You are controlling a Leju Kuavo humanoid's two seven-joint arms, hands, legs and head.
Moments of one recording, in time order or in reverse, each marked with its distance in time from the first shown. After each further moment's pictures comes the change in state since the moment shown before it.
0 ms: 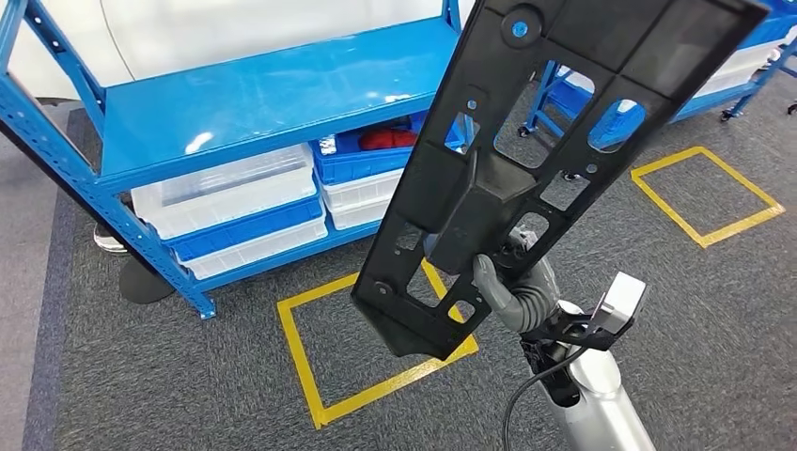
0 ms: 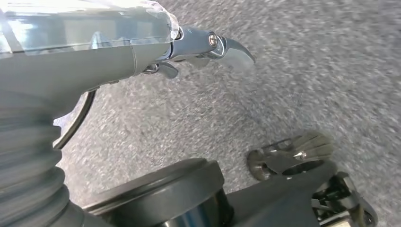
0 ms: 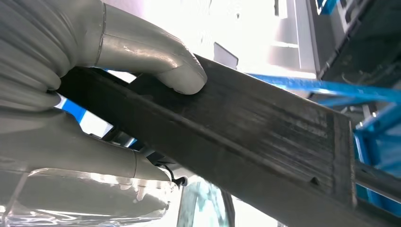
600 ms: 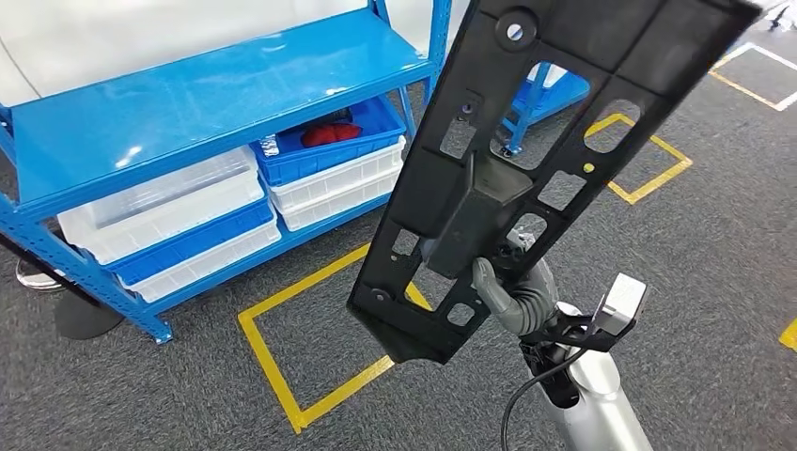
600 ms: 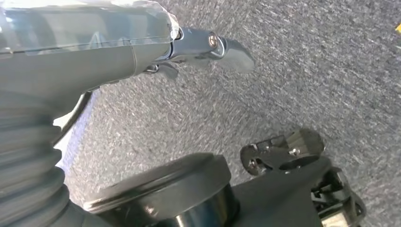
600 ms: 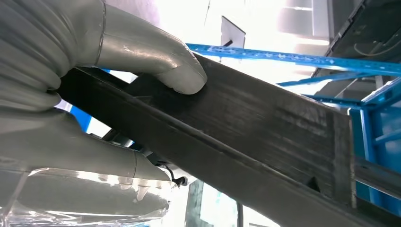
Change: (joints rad) left arm 0.008 -0.001 0.001 0.000 -0.001 0.003 0.000; right arm 0.008 0.000 -0.015 0.003 -0.006 0.013 0.001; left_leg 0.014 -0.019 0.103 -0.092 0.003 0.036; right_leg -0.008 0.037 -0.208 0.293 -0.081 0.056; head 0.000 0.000
